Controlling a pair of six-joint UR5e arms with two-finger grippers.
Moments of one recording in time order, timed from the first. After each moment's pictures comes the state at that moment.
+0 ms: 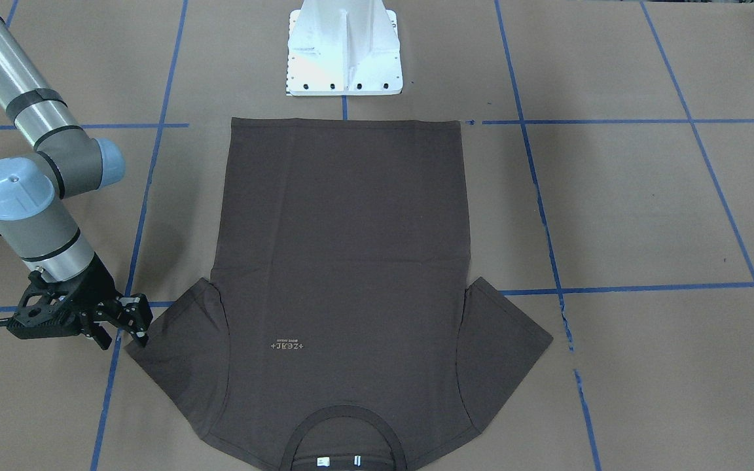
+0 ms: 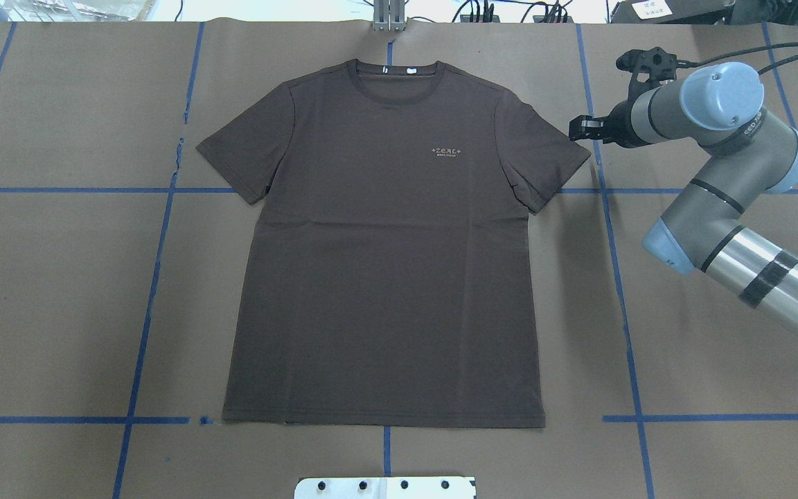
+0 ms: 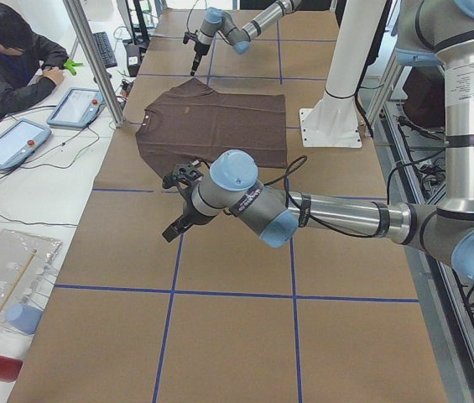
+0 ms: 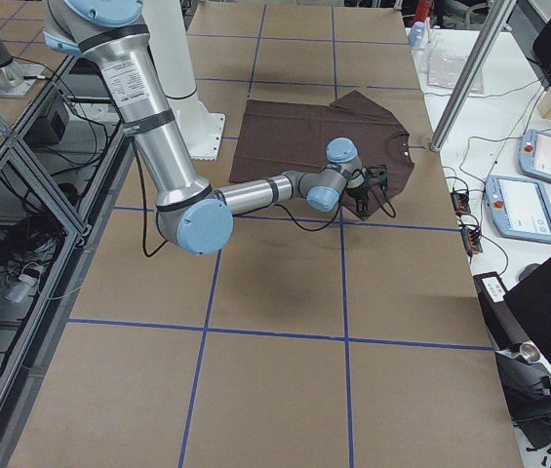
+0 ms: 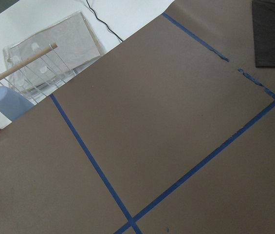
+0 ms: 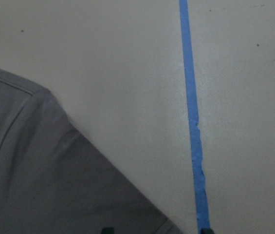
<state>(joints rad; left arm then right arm) -1.58 -1.44 -1.81 -2.19 -2.35 0.17 0.88 -1.14 1.30 -0.80 1.84 1.06</state>
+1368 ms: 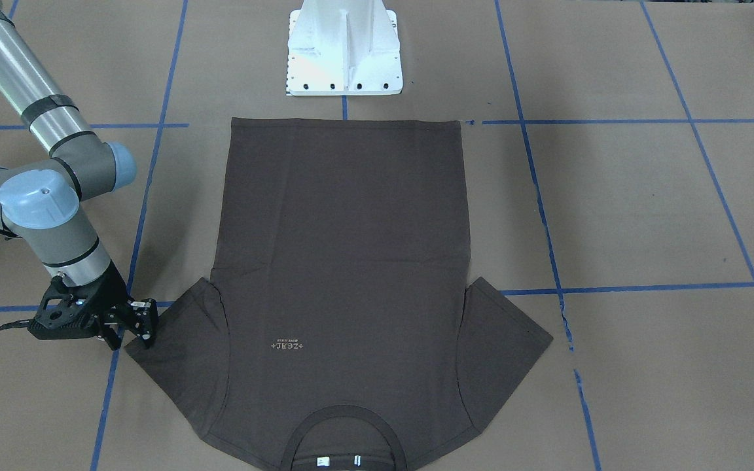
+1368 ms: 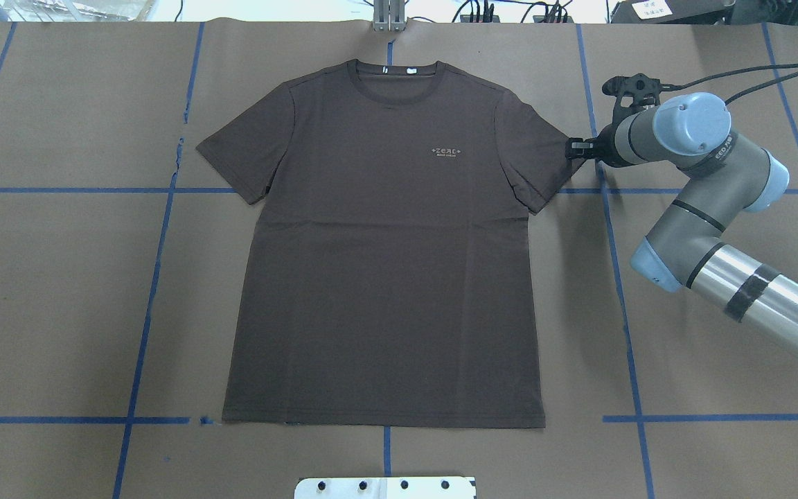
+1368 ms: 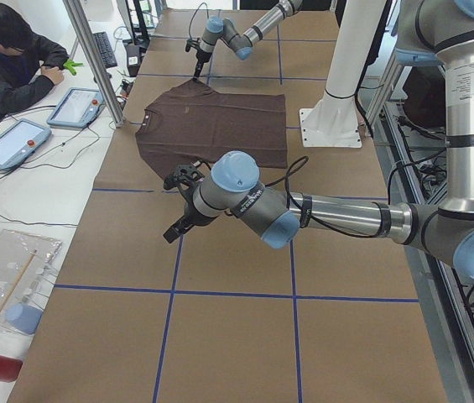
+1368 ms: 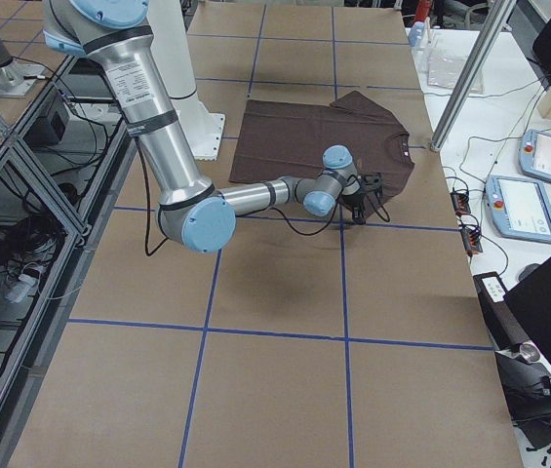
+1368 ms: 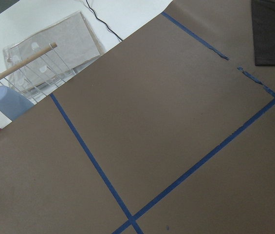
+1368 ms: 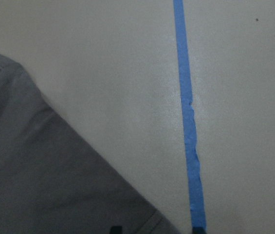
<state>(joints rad) -1.58 -1.44 -1.81 -2.19 -2.35 0.17 0.84 -1.13 1.25 -0.80 1.79 1.06</state>
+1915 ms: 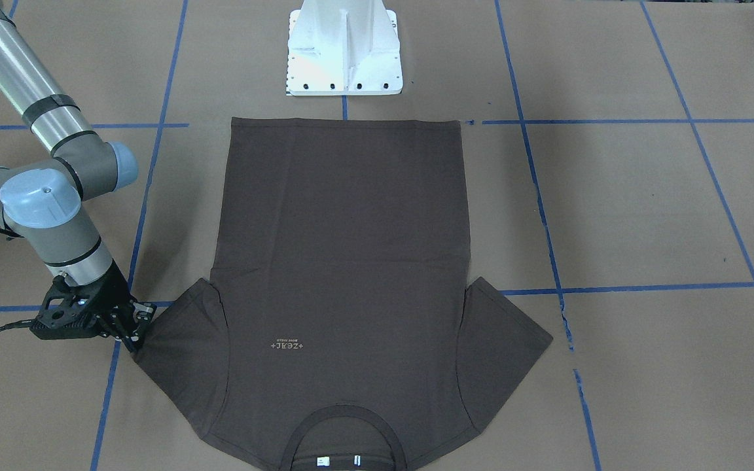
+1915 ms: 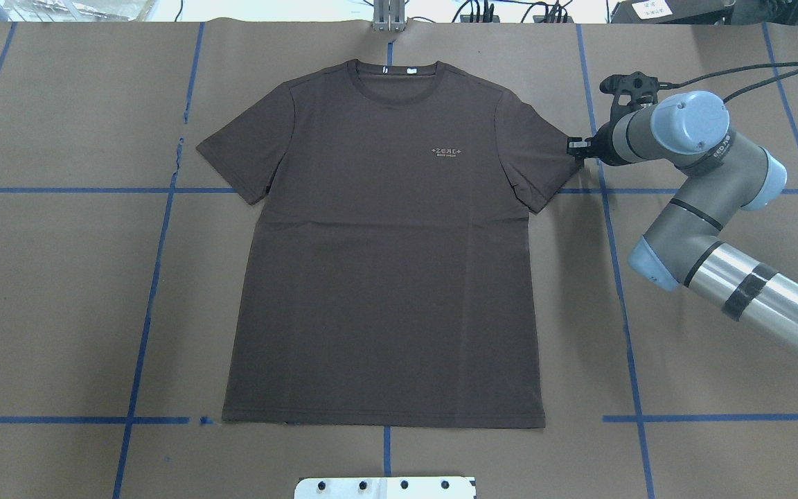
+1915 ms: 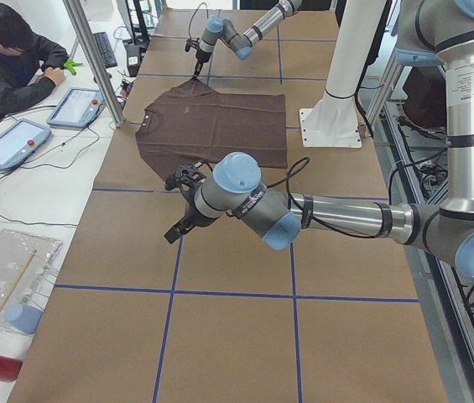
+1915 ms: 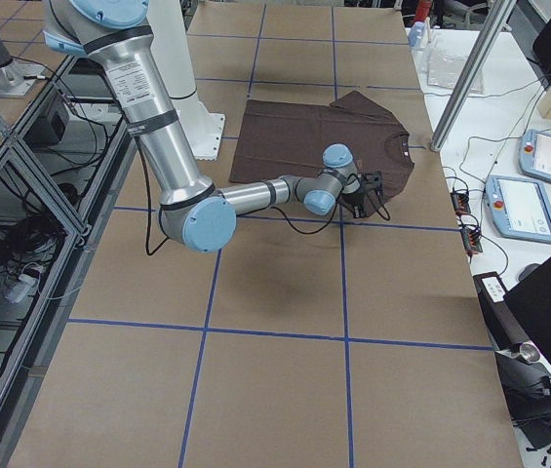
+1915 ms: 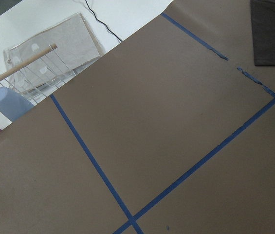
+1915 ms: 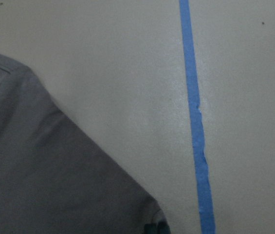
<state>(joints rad) -1.58 -1.43 -1.81 -2.21 -2.35 0.17 0.84 -1.12 1.26 -0.80 1.79 1.06</state>
